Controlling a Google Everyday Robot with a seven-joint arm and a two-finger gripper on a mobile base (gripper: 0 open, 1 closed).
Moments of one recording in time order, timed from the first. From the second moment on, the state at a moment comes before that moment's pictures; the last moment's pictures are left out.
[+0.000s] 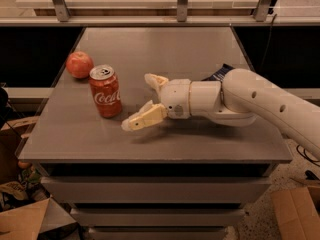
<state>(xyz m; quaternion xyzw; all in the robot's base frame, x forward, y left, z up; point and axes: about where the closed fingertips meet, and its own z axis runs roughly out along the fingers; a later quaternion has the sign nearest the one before) 0.537 0.062 0.857 -0.47 0.61 0.41 0.49</state>
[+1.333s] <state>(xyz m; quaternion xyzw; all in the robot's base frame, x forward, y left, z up) 0.547 0.125 0.894 -0.48 0.54 0.47 0.51</state>
